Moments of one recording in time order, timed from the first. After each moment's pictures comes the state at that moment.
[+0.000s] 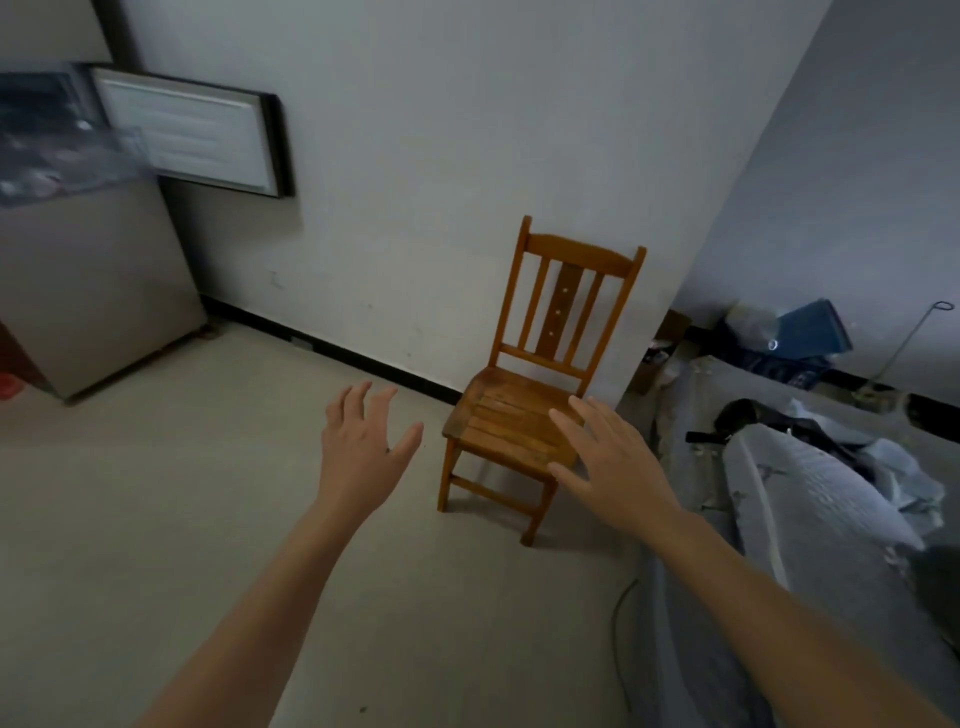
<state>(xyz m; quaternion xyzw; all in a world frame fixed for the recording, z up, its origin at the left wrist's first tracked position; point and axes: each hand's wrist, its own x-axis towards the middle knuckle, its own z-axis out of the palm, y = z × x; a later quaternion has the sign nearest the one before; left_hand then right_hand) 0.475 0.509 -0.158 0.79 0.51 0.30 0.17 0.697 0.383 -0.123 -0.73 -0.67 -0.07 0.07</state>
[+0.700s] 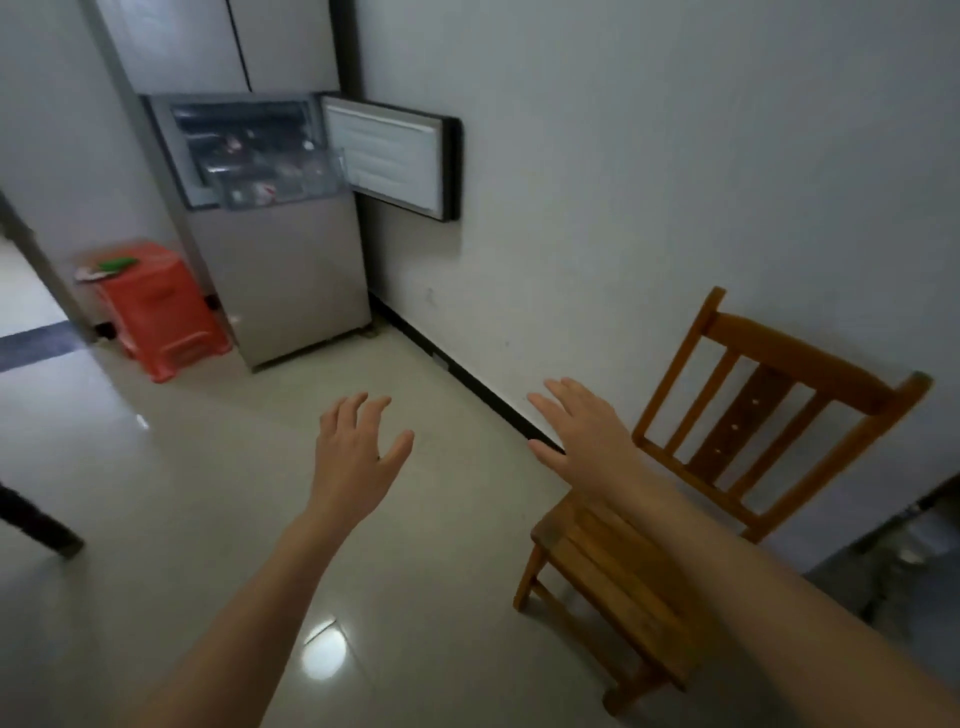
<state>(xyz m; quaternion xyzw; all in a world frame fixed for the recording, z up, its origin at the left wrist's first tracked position) 0.528 0.715 -0.173 0.66 0.68 0.31 0.10 0.779 0.731 -0.150 -0.53 -0.83 -0.05 0.13</state>
